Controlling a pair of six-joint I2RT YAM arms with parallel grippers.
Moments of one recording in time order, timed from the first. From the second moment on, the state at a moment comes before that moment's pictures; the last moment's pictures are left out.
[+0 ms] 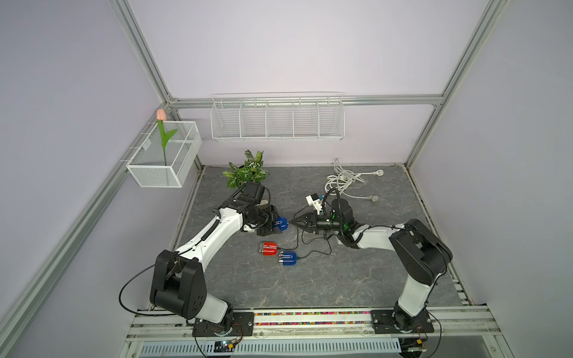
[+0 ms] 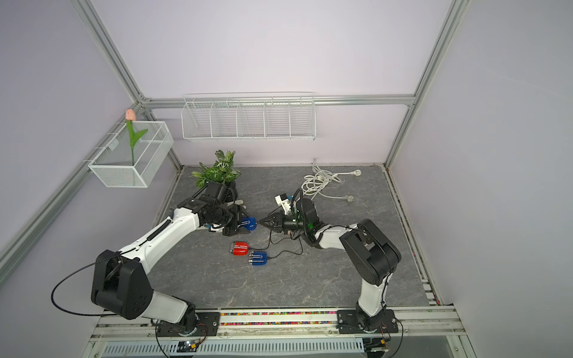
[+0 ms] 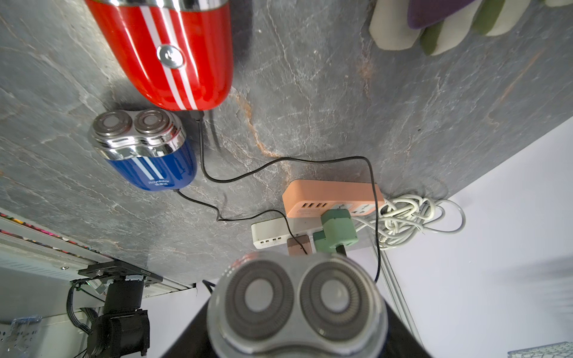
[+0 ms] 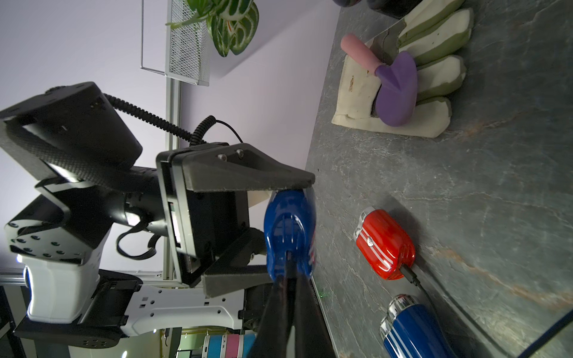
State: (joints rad) left arm -0.41 1.48 1.15 -0.76 0.45 -2.06; right arm 0.65 1.81 0.86 0.76 -0.81 1.21
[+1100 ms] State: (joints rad) left arm -0.40 1.53 1.21 -0.80 0.44 -1.99; right arm 0.66 1.79 0.95 0.55 -0.80 1.11
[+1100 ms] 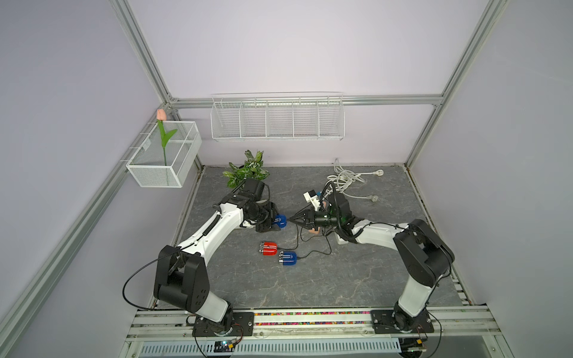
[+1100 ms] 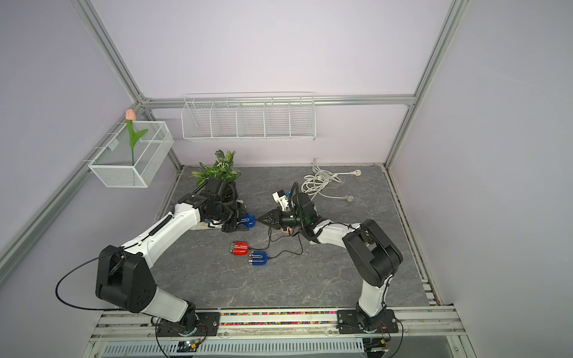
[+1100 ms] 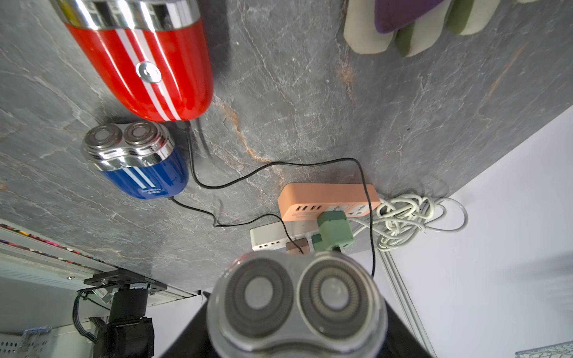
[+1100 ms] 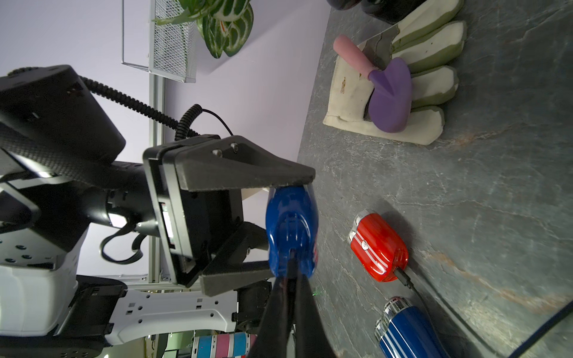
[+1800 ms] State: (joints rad) left arm -0.39 1.56 1.22 -0.76 0.48 -1.95; right arm 0.64 1.81 0.93 0.60 -0.80 1.09
